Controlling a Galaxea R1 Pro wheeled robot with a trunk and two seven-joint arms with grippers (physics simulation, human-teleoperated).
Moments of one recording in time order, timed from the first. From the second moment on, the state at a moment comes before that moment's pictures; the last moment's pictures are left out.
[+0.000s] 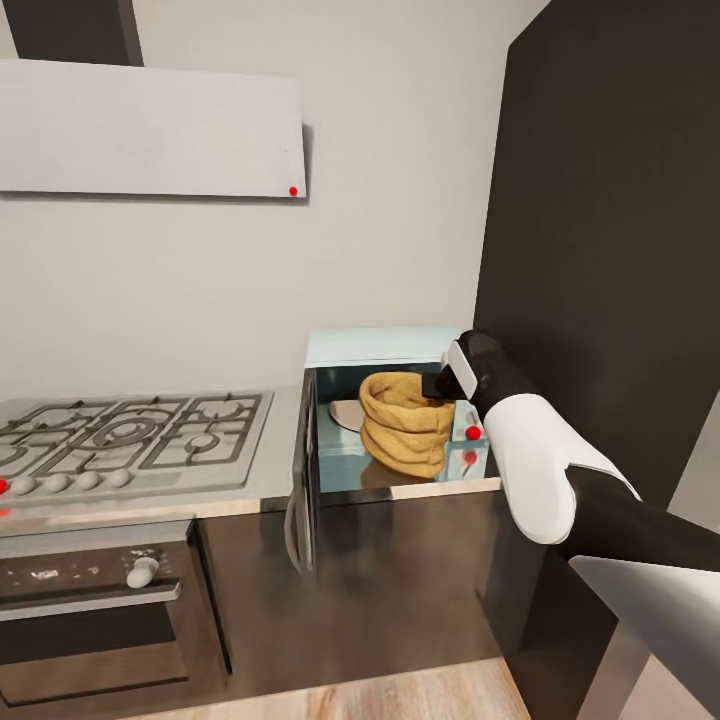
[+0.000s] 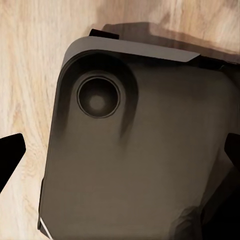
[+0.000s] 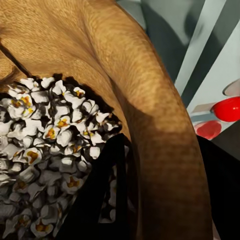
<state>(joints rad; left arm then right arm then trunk) 0.00 -0.02 0.01 -0.07 0.20 -0.01 0.03 -1.38 0.17 -0.27 -0.45 0.16 1.00 -0.12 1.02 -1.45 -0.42</state>
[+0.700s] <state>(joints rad) 0.00 -0.03 0.01 -0.07 0.28 -0.01 0.03 -1.38 0.17 -0.27 -0.44 0.16 1.00 -0.12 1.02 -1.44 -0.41</state>
